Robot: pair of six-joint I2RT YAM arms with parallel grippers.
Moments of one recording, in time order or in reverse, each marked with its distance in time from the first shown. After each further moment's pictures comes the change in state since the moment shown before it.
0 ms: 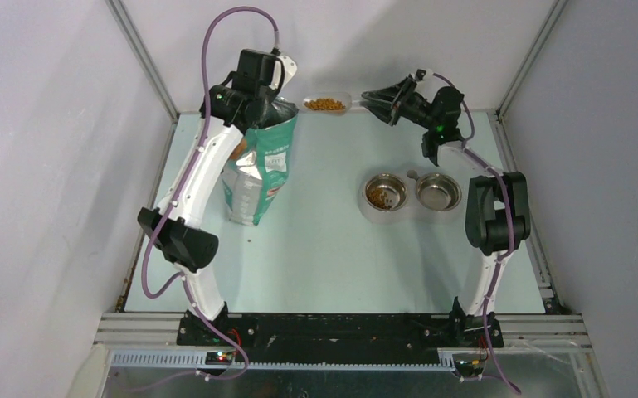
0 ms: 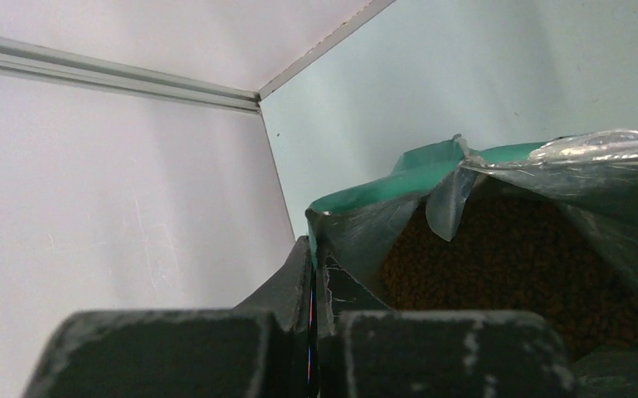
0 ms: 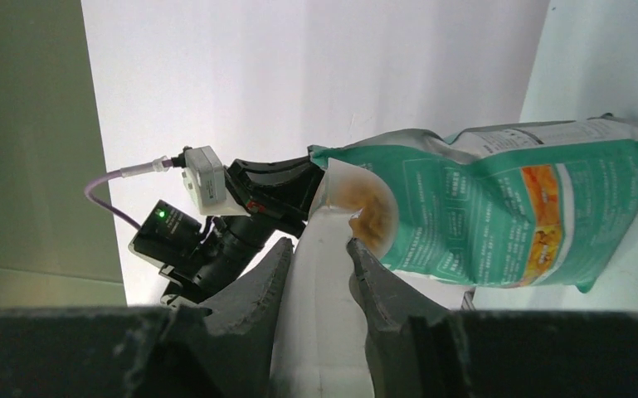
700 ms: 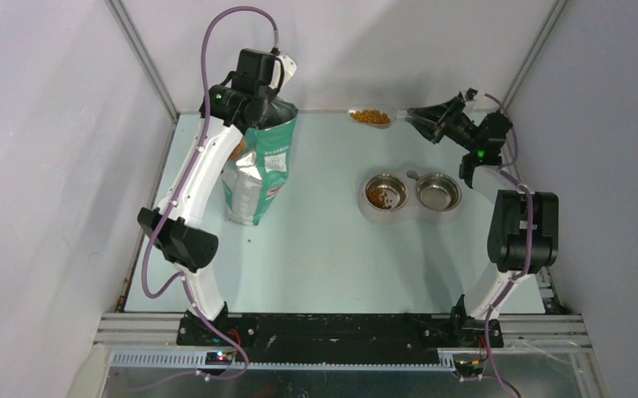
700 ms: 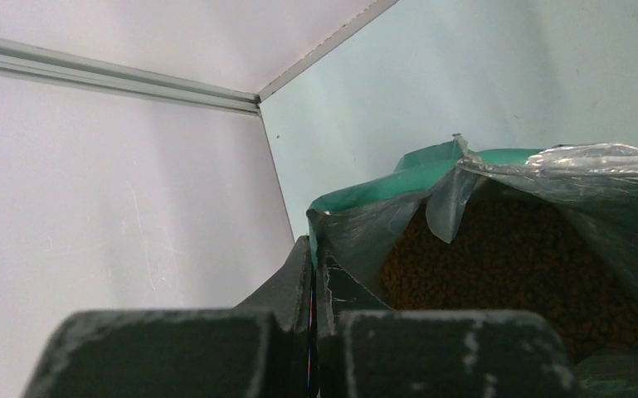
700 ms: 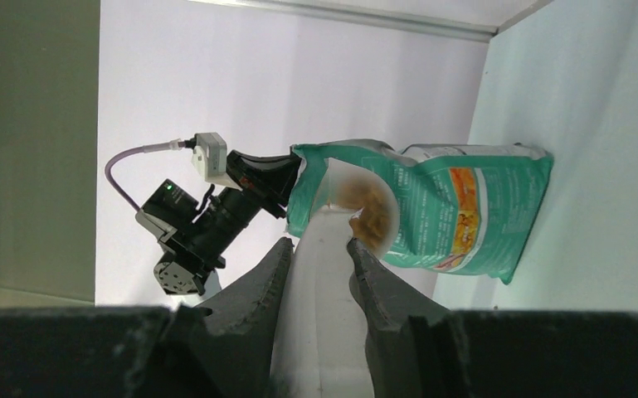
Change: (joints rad) left arm 0.003 0.000 0.000 0.007 0.000 0.001; right arm -0.241 -0.184 -0.343 0.180 -0.082 -0.044
